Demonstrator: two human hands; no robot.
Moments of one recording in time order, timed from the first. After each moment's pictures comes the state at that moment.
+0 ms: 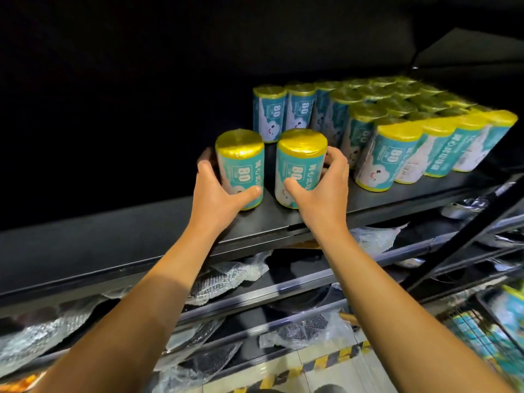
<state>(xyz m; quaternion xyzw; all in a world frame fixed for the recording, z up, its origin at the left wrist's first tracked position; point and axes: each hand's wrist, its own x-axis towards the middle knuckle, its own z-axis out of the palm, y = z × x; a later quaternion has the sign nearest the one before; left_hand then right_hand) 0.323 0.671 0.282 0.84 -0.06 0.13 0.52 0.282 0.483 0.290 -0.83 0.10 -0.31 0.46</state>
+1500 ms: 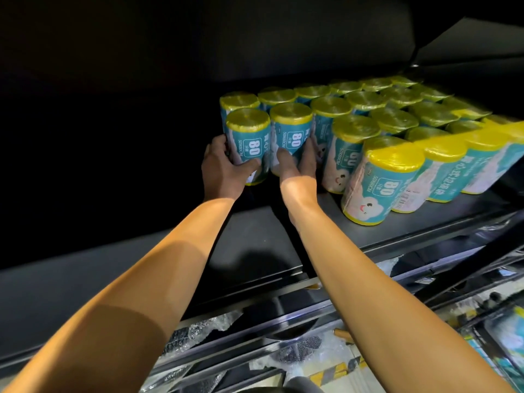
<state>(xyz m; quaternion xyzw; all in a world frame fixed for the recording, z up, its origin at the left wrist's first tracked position) 0.454 0.561 0.291 0.84 -0.01 0.18 0.51 0.404 0.451 0.297 -0.65 0.14 -0.24 0.70</state>
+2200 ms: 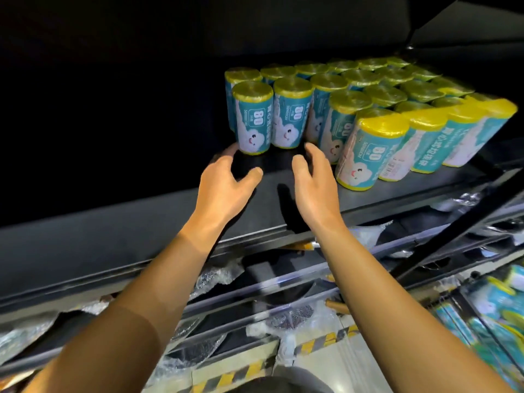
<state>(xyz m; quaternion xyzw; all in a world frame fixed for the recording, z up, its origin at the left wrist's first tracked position) 0.344 0.596 0.287 0.88 -0.09 0.10 0.45 0.297 0.444 0.297 -0.80 0.13 -0.20 0.55</state>
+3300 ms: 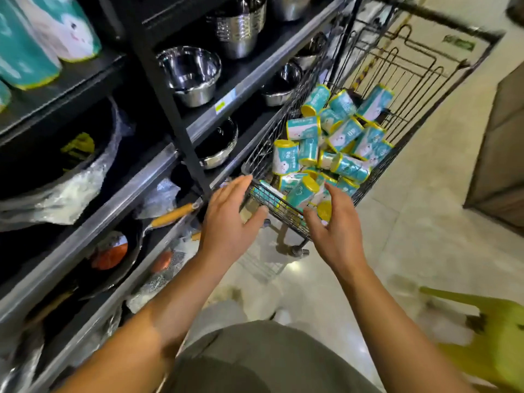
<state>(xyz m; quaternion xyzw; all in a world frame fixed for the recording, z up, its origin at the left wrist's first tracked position) 0.031 0.177 0.162 0.83 -0.41 -0.12 0.36 -0.128 0.057 0.151 -0.79 0.47 -0.21 0.33</state>
